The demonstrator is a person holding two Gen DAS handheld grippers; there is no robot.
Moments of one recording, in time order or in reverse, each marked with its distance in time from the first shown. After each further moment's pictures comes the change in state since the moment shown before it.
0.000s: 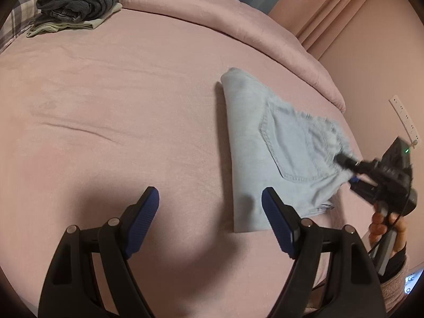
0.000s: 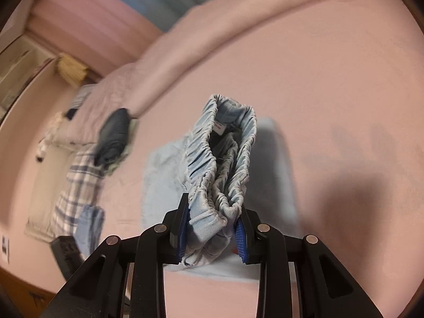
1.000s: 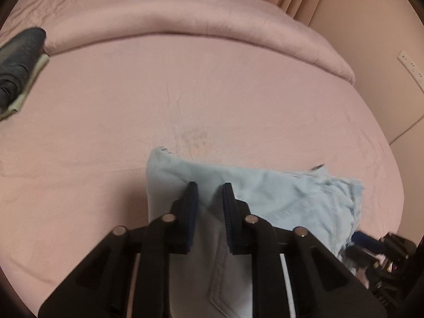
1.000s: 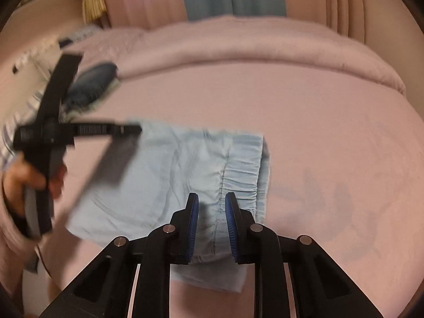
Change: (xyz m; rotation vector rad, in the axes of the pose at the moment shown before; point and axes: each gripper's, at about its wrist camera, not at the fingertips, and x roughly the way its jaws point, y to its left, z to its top) left arm 0.130 -0.073 0.121 0.248 0.090 0.091; right arm 0.015 0.035 -0.012 -0.489 -0.044 -0.311
